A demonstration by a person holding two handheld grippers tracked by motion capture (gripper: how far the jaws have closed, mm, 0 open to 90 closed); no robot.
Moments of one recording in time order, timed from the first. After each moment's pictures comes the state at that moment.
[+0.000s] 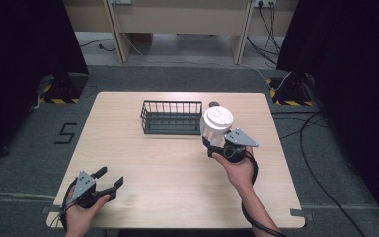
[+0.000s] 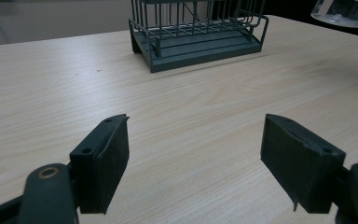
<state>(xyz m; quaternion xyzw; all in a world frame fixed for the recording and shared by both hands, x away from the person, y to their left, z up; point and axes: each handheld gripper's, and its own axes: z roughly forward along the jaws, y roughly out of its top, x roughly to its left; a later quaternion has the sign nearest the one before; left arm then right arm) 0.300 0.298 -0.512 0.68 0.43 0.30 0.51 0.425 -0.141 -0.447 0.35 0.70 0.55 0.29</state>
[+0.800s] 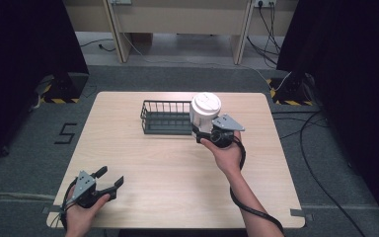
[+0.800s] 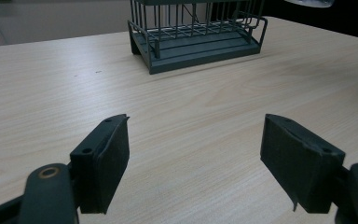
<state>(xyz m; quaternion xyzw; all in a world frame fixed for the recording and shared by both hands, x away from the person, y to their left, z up) 0.300 0.298 -0.512 0.68 0.43 0.29 0.52 0.459 -0.107 -0.425 0.34 0.70 0.55 0.29</state>
